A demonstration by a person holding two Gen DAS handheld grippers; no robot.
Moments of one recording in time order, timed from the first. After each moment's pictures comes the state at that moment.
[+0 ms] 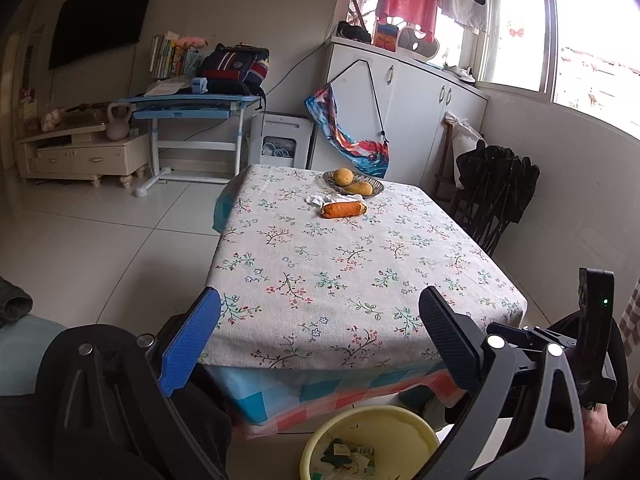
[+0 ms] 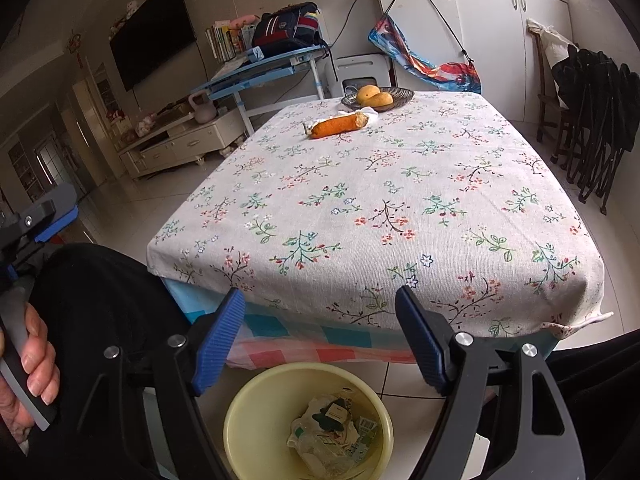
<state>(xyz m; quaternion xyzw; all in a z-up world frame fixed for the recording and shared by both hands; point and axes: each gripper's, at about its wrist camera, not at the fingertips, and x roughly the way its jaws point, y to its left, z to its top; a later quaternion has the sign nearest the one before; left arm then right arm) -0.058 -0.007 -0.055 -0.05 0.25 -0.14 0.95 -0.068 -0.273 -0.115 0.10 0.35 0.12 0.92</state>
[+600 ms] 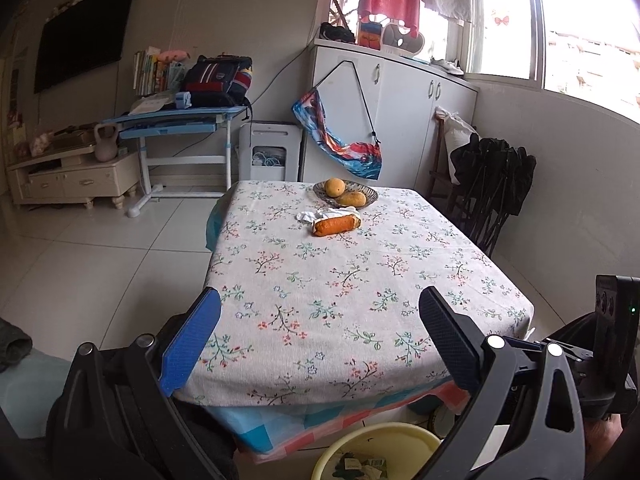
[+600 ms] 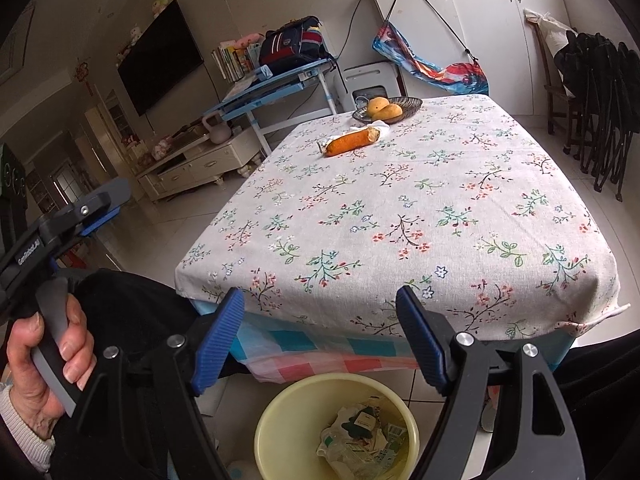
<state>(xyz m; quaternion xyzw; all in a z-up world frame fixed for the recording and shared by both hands) -0.025 -0.026 -0.034 -0.01 0.24 -0.16 0.96 -0.067 -0.275 -0.105 0.14 0.33 0.15 0.92</state>
